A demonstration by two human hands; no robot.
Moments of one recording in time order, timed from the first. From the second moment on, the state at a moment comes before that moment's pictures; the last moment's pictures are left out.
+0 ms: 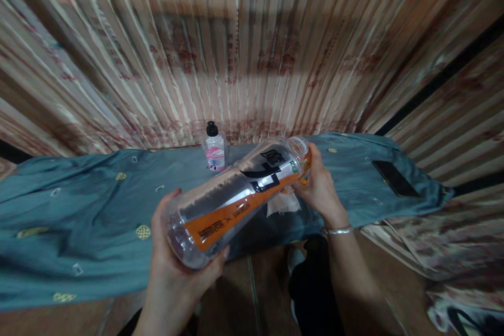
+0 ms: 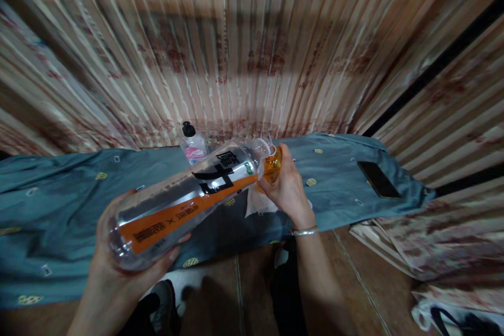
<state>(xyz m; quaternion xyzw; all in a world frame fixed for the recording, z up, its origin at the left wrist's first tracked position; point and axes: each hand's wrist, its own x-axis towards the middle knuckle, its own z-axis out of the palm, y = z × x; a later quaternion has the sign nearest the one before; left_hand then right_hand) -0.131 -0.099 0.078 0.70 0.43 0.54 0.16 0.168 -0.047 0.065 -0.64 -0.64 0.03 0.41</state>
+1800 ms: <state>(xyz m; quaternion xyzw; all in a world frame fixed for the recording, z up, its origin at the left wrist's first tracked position) -0.129 -0.107 0.077 0.63 0.45 0.57 0.27 0.166 -0.046 0.066 -0.65 -0.64 0.03 0.40</state>
